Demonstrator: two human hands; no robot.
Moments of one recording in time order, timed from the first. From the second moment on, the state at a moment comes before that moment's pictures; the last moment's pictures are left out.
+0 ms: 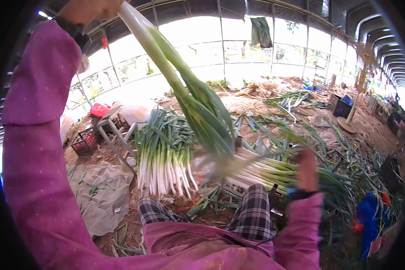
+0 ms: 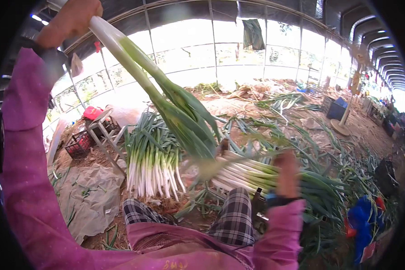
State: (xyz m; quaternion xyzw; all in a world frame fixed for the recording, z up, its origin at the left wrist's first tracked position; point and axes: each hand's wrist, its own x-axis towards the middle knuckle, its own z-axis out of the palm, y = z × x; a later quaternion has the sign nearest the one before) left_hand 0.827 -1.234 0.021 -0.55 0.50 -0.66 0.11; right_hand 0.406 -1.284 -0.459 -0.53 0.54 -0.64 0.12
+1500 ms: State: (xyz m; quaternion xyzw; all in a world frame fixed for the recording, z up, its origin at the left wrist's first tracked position) left_hand 0.625 -1.550 -0.614 -0.23 0.95 0.08 -0.19; right_hand 0.300 -1.285 -0.565 -0.51 0.82 -0.24 -0.12
